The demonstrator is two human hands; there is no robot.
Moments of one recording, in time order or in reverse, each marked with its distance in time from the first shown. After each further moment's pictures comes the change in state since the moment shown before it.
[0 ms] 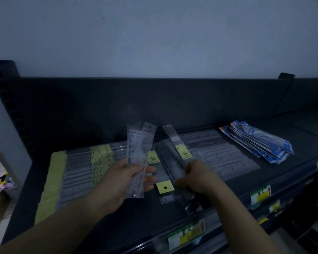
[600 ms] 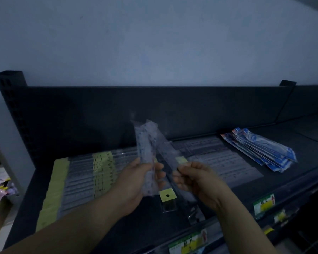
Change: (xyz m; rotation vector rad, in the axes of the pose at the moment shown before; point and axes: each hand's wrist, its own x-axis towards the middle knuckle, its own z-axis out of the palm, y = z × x) left_hand 0.010 0.005 0.027 -0.186 -0.002 0.019; right_hand -0.019 -0.011 -0.007 1.210 -0.185 -0.056
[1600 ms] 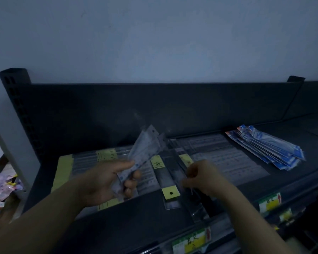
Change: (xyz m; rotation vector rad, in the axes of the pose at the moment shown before) left_hand 0.005 0.030 -0.070 0.100 -0.350 -0.280; right_hand 0.028 0.006 -0.028 -1.238 0.100 -0.139
